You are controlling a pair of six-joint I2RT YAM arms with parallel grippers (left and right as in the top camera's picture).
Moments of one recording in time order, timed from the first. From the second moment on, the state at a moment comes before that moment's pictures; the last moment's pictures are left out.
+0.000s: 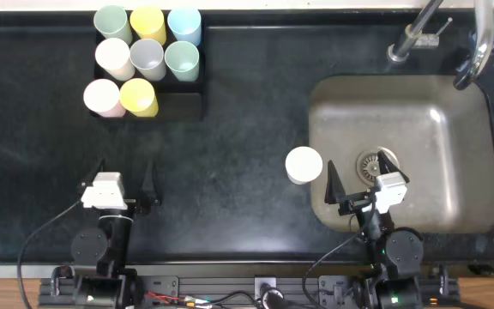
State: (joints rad) left arm -0.05 0.01 0.01 -0.08 0.00 -0.07; right arm 0.15 0.01 0.02 -0.01 -0.08 0.08
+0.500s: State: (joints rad) left arm -0.05 0.01 0.01 -0.08 0.00 -0.07; right arm 0.16 0.28 0.24 -0.06 -0.11 0.09
